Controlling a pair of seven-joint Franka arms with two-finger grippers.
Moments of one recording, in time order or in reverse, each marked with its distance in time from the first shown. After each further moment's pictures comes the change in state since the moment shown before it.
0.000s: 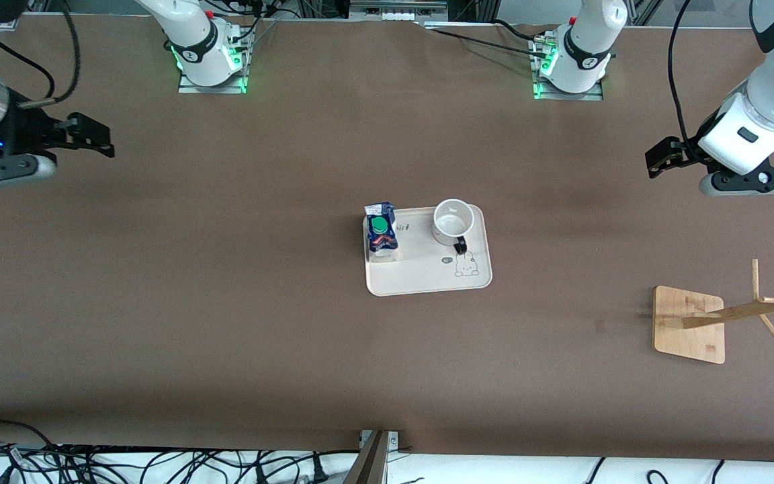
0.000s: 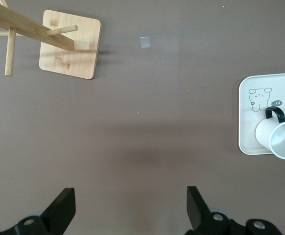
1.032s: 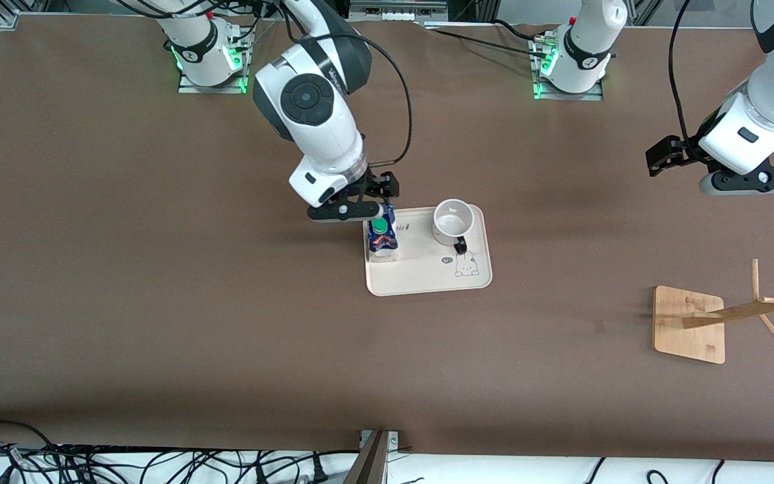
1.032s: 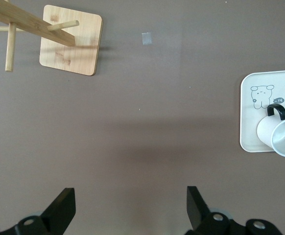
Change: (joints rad) left arm 0.004 0.000 0.002 0.000 0.000 -0.015 -0.001; right arm 0.597 0.405 0.016 0.010 0.081 0.654 0.747
